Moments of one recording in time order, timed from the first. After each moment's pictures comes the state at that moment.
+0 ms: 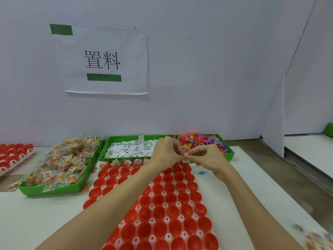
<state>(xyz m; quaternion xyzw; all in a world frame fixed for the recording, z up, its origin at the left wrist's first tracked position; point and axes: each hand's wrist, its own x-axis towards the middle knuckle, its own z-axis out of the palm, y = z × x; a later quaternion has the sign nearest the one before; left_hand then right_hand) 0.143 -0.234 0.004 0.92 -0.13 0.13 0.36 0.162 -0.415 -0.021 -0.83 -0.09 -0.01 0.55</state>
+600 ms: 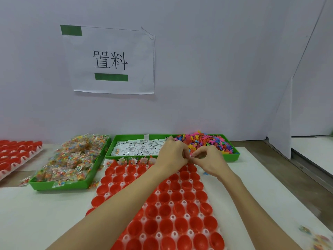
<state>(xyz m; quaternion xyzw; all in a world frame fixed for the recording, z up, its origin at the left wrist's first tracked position) 0.144 -0.235 -0.013 0.94 -0.17 0.18 0.24 0.163 -0.399 -0.028 -0.90 -0.08 -0.07 0.43</state>
